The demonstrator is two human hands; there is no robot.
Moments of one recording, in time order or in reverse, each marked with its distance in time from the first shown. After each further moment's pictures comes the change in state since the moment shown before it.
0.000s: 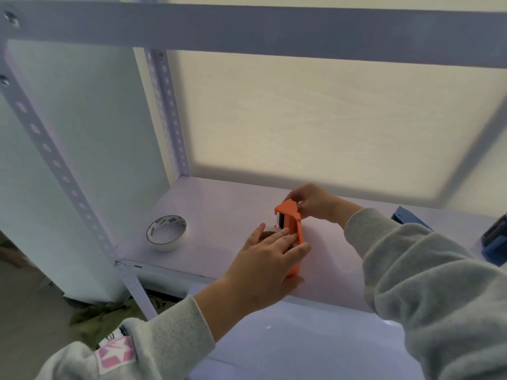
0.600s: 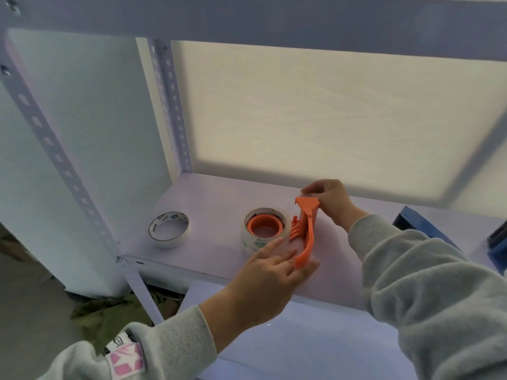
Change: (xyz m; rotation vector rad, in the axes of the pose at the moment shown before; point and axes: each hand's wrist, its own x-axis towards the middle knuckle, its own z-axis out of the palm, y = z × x) left_hand -0.017 0.000 0.026 0.079 0.165 0.194; right_hand 0.006 0.033 0.001 0.321 0.458 0.079
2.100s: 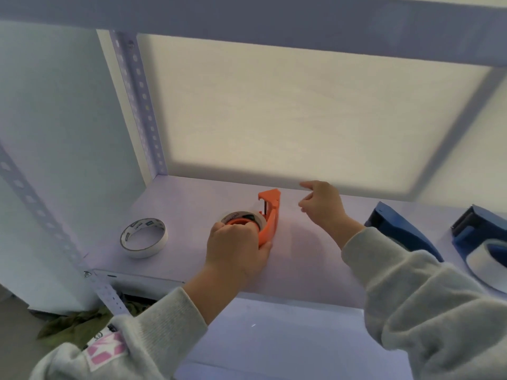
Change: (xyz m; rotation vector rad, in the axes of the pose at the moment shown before) left_hand 0.043 -0.025 -0.030 -0.029 -0.167 -0.684; right_hand -0.028 -0.008 -0.012 -0.505 0.171 0.041
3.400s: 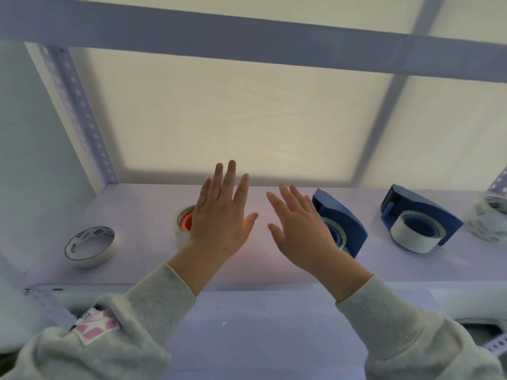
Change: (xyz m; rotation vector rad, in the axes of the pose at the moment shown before) left_hand 0.023 0.055 -0.008 0.117 0.207 0.244; right_hand -0.125 0.010 -0.069 -0.511 -0.018 -0.319
